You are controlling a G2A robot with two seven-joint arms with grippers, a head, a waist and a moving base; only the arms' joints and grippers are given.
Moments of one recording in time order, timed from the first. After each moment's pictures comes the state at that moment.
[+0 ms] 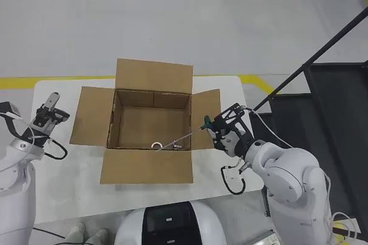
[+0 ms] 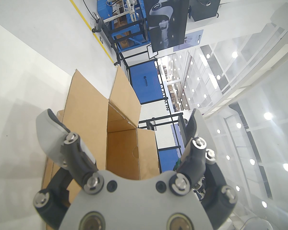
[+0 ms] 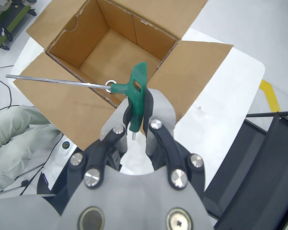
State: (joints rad) left arm 1.36 -1.11 -1.76 -1.52 -0.16 -0.27 -0.63; right arm -1.57 -1.38 1.53 -2.35 -1.06 -0.24 1.16
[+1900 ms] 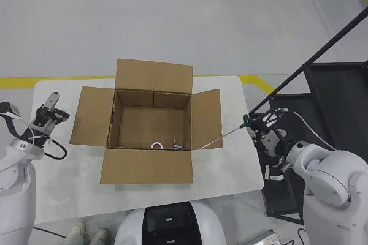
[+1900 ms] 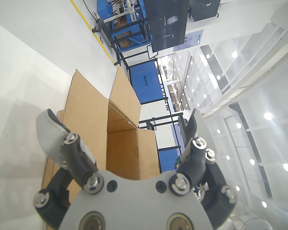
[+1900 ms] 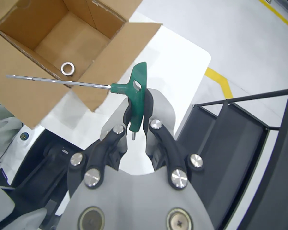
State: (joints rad) left arm 1.36 -1.11 -1.76 -1.52 -0.16 -0.27 -0.63; right arm -1.70 -1.32 1.95 -2.35 -0.90 -0.58 1.19
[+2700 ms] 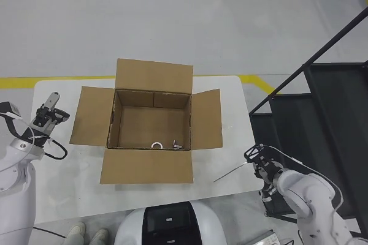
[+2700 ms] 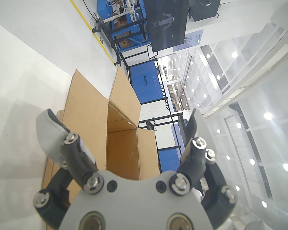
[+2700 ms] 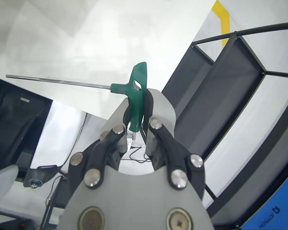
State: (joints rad) left arm 1.36 -1.11 -1.76 -1.52 -0.16 -0.27 -0.63; right arm -1.92 -1.21 1.75 -2.14 -1.40 -0.42 0.93
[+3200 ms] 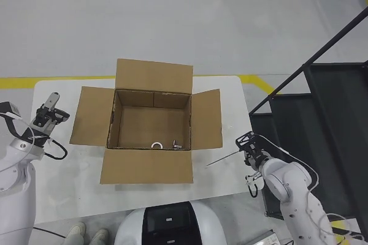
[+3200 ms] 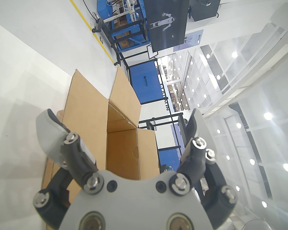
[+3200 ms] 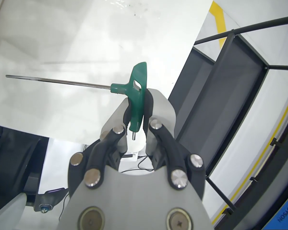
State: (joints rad) left arm 1.36 -1.11 -1.76 -1.52 -0.16 -0.27 -0.63; right arm -1.72 -1.22 1.60 -1.94 -1.46 -0.26 0.89
